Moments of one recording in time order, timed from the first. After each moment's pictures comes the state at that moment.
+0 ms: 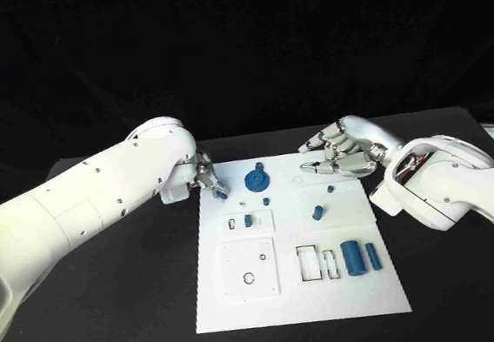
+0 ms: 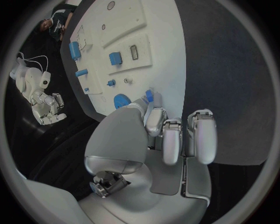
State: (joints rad) left arm 1.34 -0.45 -0.01 1.05 -1.09 0.35 -0.66; left_hand 1.37 0.00 0.32 0.23 0.13 0.94 0.05 0.50 0.62 1.38 -0.02 1.21 1.18 1.47 -0.08 1.57 1.31 0.03 1.46 0.03 1.48 1.31; right arm 1.08 -0.96 0.11 1.72 -1.09 -0.46 -0.05; right_hand 1.43 -0.10 0.03 0.25 0.32 0.99 0.14 0.08 0.08 1.29 0.05 0.88 1.10 1.46 -0.01 1.43 1.30 0.08 1.29 0.09 1.31 1.12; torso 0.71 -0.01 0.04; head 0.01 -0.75
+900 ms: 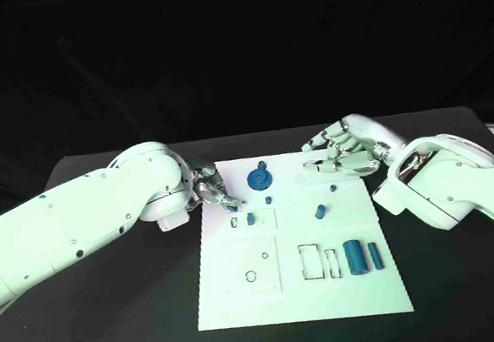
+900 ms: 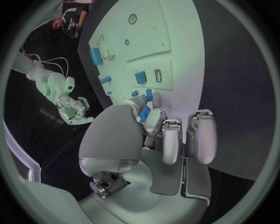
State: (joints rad) left arm 1.29 -0.67 -0.01 1.42 -1.04 0.16 -0.60; left_hand 1.31 -0.11 0.46 0.18 0.13 0.95 0.05 0.52 0.66 1.39 -0.02 1.21 1.18 1.47 -0.08 1.57 1.31 0.03 1.46 0.03 1.48 1.31; right arm 1.08 -0.97 0.11 1.72 -1.09 -0.46 -0.05; right_hand 1.42 -0.10 0.02 0.25 0.32 0.99 0.14 0.08 0.08 1.29 0.05 0.88 1.10 1.46 -0.01 1.43 1.30 0.08 1.29 0.09 1.31 1.12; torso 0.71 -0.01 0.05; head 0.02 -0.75
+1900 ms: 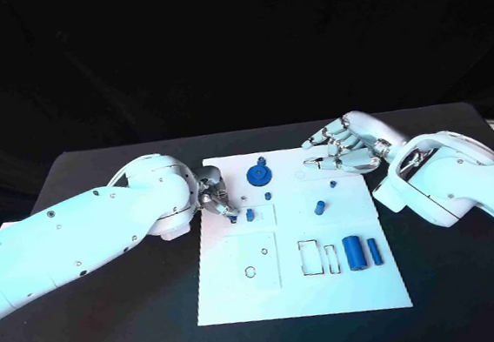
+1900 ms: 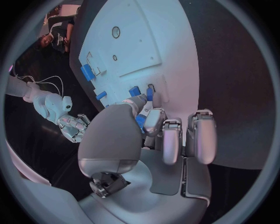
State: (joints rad) left arm 1.25 -0.69 -0.02 1.49 -1.21 0.16 -0.61; left_hand 1.31 -0.14 0.48 0.16 0.13 0.95 0.06 0.52 0.66 1.39 -0.03 1.21 1.17 1.47 -0.08 1.57 1.31 0.03 1.46 0.03 1.48 1.31; right arm 1.08 -0.97 0.11 1.72 -1.09 -0.46 -0.05; right_hand 1.42 -0.10 0.02 0.25 0.32 0.99 0.14 0.08 0.08 1.29 0.05 0.88 1.10 1.46 -0.01 1.43 1.30 0.08 1.29 0.09 1.31 1.12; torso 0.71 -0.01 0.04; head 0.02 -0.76
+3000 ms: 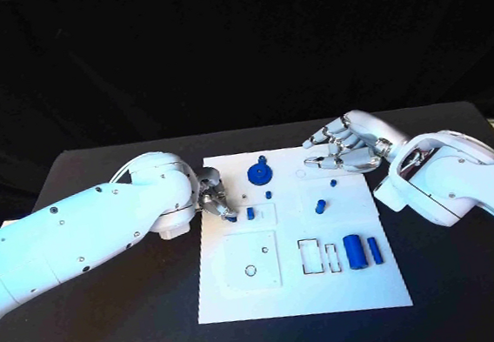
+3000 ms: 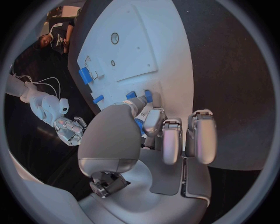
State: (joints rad) left arm 1.25 -0.68 -0.02 1.49 -1.19 0.20 -0.66; left_hand 1.27 -0.11 0.52 0.18 0.12 0.95 0.06 0.52 0.67 1.40 -0.03 1.20 1.17 1.47 -0.08 1.57 1.31 0.03 1.46 0.03 1.48 1.31; right arm 1.07 -0.97 0.11 1.72 -1.09 -0.46 -0.05; right_hand 1.42 -0.10 0.02 0.25 0.32 0.99 0.14 0.08 0.08 1.29 0.05 0.88 1.10 1.46 -0.01 1.42 1.30 0.08 1.29 0.09 1.30 1.12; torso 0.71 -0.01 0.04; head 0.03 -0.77
